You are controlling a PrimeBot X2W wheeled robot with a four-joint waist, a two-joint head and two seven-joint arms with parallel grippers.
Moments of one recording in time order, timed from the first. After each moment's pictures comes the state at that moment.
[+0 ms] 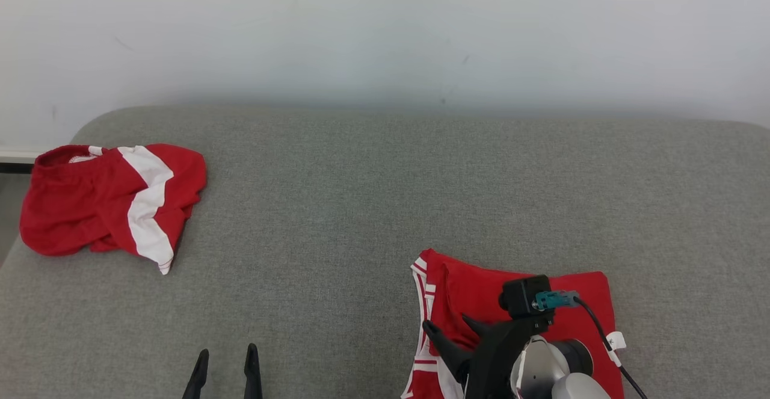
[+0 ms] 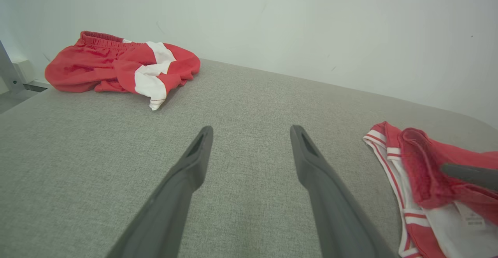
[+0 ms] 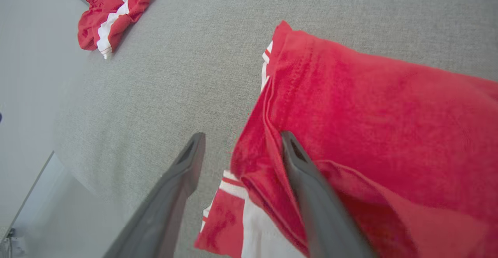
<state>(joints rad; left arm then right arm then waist) 0.10 0.05 -0.11 0.15 -0.27 -0.03 -0.26 -0.20 -0.05 0.24 0.30 0.39 0.13 0.46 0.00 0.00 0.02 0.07</state>
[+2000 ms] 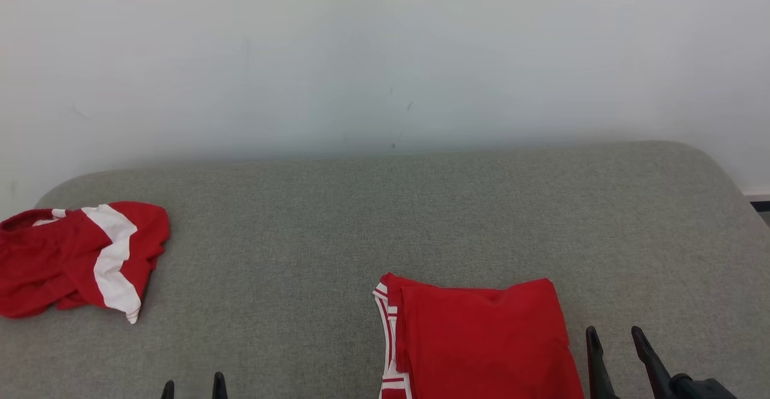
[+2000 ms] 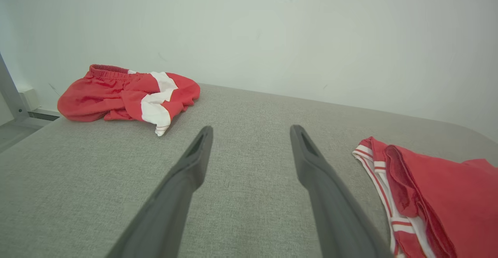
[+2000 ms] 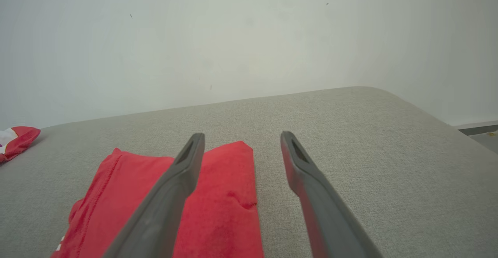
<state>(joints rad) 0.21 0.05 -0.02 0.07 -0.24 -0.02 -0.26 0.16 -0.05 -0.12 0.08 0.12 0.13 -0.17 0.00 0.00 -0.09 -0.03</state>
